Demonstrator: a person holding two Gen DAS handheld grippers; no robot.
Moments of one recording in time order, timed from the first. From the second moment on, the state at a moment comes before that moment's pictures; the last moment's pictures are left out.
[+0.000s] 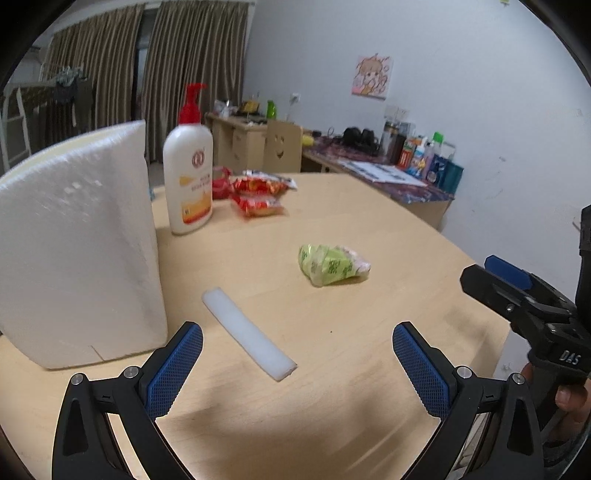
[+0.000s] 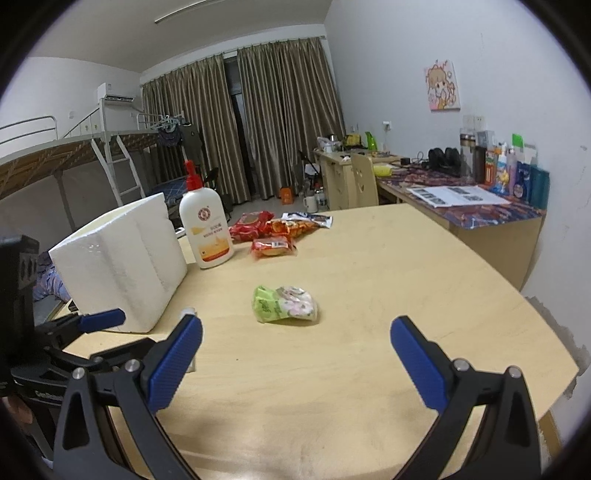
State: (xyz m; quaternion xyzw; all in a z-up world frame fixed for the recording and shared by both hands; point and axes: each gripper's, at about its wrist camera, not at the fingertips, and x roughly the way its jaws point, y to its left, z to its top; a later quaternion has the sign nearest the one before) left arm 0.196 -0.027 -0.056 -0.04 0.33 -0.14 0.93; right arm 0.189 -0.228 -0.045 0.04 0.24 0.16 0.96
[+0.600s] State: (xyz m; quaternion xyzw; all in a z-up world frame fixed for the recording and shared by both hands) left arm 0.245 -0.036 -0.098 -0.05 0.41 -0.03 0.91; right arm 0.232 -0.234 -0.059 0.05 0.27 0.20 0.94
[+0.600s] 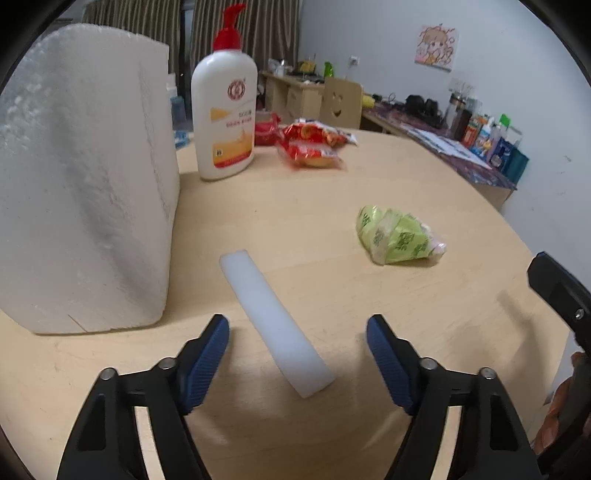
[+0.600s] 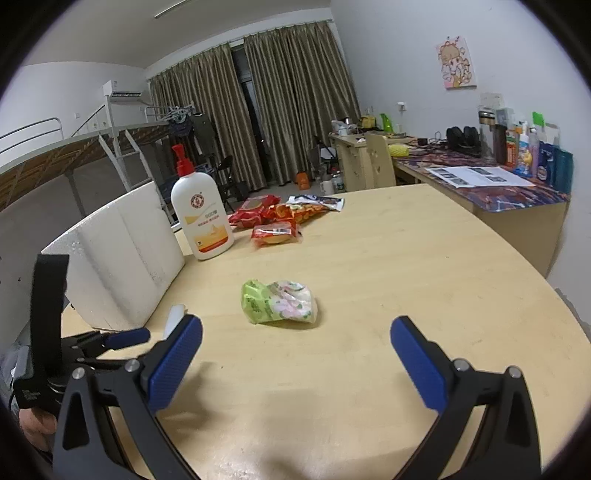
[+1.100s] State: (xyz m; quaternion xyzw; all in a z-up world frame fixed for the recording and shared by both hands) left arm 0.253 -0.031 -0.104 -0.06 0.42 0.01 0.91; right arm 0.253 -0.224 -0.061 0.02 0.28 0.23 0.93
